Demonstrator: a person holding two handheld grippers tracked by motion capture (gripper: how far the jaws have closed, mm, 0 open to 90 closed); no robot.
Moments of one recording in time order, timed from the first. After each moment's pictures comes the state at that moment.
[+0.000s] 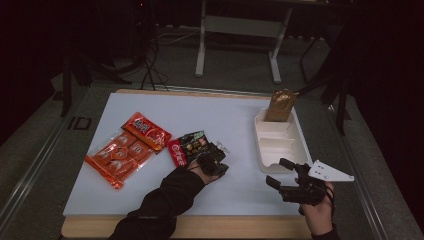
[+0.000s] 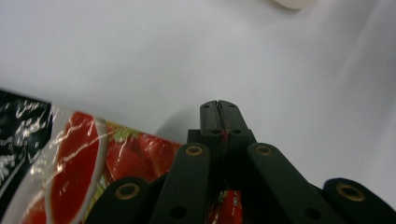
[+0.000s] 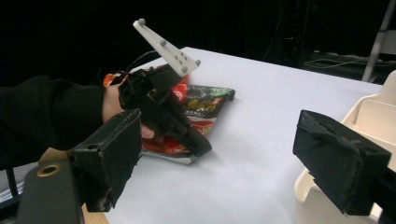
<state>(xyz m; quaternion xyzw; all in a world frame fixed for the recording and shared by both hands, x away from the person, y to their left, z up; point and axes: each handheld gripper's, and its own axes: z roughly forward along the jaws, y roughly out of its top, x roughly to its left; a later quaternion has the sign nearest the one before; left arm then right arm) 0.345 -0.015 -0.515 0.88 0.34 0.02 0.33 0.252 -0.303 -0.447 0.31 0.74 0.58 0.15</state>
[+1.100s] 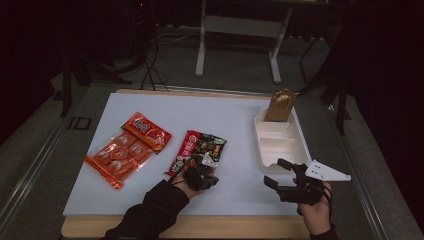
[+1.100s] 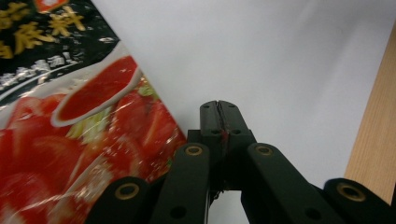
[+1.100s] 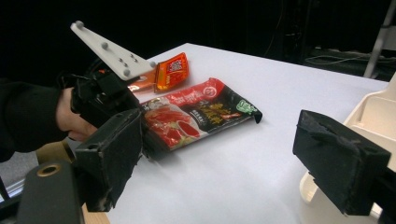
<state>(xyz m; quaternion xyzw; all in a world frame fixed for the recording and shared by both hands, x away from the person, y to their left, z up) 0.300 0.025 -0.512 0.87 0.31 0.03 0.37 0.252 -0.298 -0.449 0.31 0.74 0.58 0.14</state>
